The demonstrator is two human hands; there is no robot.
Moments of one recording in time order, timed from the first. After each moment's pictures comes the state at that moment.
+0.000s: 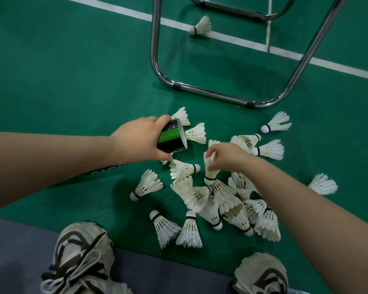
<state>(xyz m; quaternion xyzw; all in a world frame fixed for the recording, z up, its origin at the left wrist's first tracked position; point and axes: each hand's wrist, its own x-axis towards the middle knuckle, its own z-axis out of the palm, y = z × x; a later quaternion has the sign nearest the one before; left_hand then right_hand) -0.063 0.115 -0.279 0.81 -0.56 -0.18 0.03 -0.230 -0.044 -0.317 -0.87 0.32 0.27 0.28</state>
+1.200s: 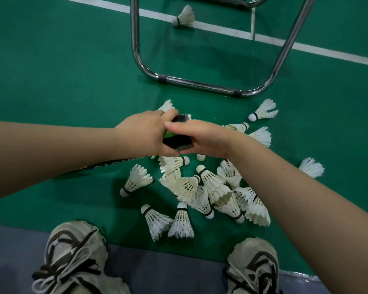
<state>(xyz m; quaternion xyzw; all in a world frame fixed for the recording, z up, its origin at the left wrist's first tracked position) -0.094 0.090 -0.265 0.77 -0.60 -0.19 0.05 -0.213 -0.017 -0.260 -0.61 0.22 0.20 0.74</state>
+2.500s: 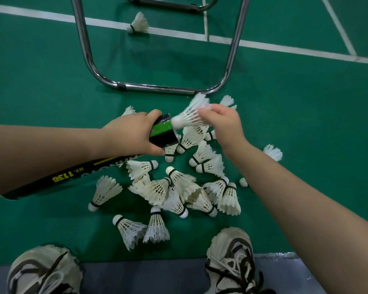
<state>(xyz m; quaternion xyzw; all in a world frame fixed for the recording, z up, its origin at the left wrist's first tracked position) -0.126 0.040 -0.261 0.76 -0.63 -0.20 -0.01 -0.302 -0.063 -0.253 -0.70 0.41 -0.21 0.54</state>
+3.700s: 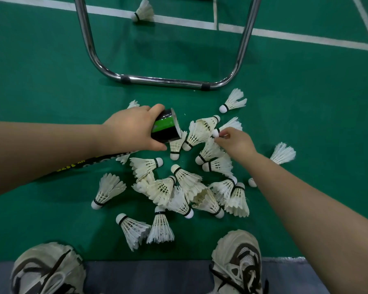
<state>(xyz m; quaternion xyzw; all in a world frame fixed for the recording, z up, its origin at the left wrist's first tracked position) -0.115 0.034 -0.275 0.76 -0.63 -0.17 -0.01 -0.331 -0.104 -0.340 -0.75 0.57 0.06 0.33</state>
